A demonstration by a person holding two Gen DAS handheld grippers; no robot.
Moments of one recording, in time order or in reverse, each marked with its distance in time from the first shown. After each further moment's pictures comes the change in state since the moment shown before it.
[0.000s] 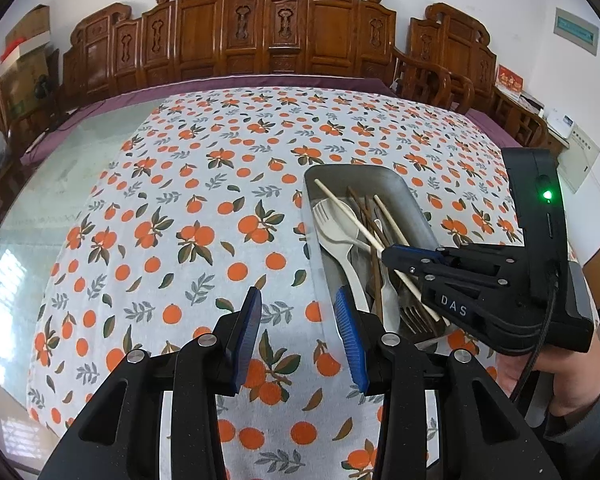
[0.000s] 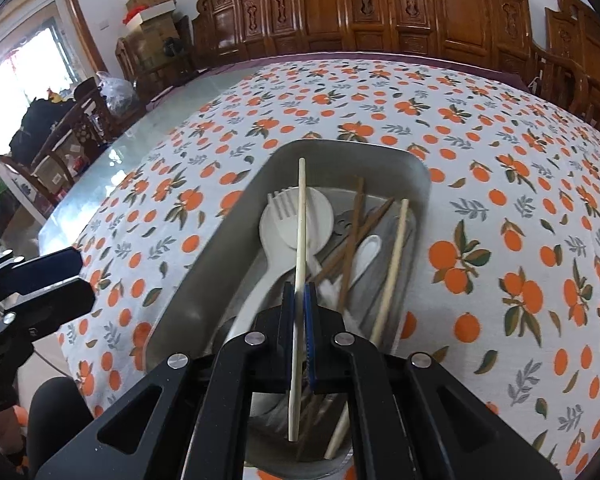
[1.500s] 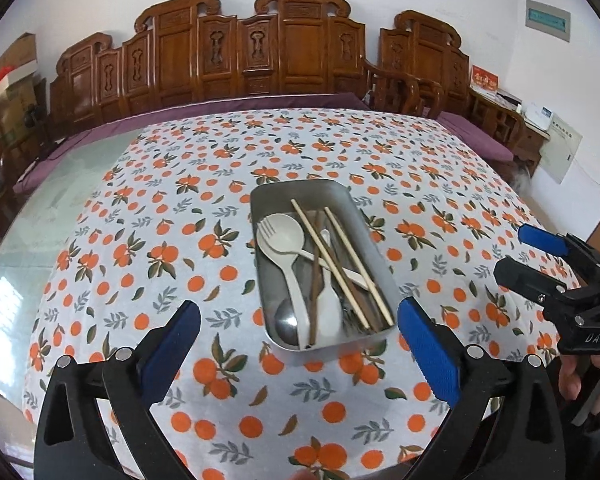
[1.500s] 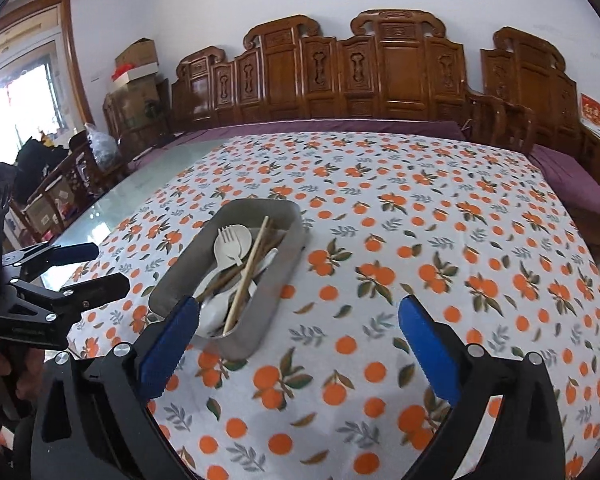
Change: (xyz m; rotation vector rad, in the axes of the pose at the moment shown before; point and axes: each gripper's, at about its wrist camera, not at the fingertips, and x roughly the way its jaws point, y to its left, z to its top) left arm -0.027 -0.054 -0.008 0.071 -0.076 -0.026; right arm -0.153 -0.058 -0.065 0.046 -0.258 -0.133
